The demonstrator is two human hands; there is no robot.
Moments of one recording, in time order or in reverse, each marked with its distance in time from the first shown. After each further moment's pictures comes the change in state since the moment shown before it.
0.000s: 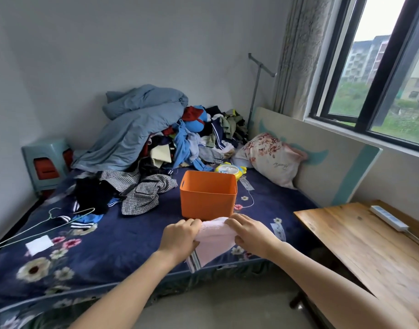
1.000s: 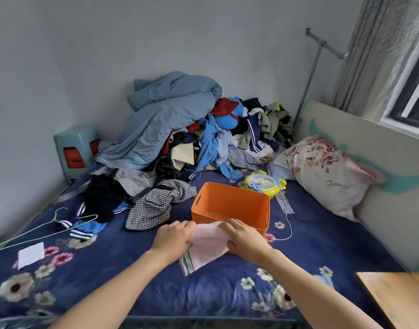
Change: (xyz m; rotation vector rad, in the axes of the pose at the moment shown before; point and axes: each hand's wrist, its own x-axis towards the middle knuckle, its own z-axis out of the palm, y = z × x) left_hand 0.212 -0.119 0.138 0.086 -0.213 -0.216; right_hand 0.198 0.200 0.175 0.205 -0.024 -0.118
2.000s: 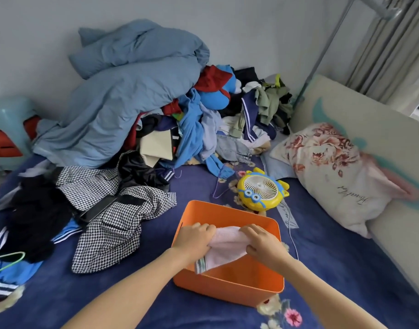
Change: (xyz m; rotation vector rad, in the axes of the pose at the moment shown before) left_hand 0.310 -0.064 0.139 -0.104 -0.223 0.148; right_hand 0.150 0.241 0.098 0.112 -0.293 0.425
